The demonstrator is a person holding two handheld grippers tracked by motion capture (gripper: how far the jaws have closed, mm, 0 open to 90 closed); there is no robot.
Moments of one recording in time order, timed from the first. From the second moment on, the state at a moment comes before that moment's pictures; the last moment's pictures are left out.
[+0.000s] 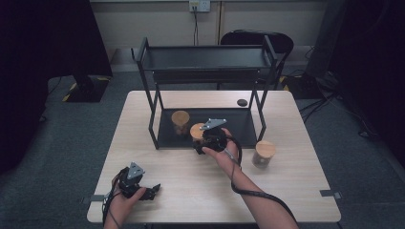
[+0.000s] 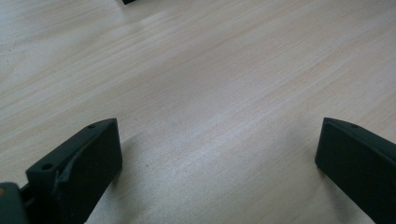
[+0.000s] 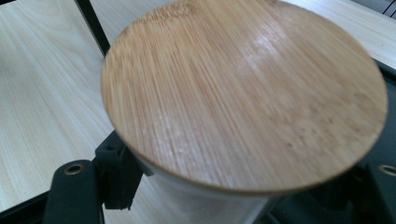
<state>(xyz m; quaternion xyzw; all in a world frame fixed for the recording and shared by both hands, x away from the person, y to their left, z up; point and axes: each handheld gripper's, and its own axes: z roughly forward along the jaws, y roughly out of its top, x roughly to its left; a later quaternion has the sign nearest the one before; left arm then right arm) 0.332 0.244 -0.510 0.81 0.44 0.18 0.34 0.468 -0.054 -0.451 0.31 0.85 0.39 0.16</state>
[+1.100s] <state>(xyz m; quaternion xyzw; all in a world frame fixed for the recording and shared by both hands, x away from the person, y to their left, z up) 0.332 0.244 -0.510 0.81 0.44 0.18 0.34 0.498 -0.053 -0.461 0.34 0.84 0.38 0.17</state>
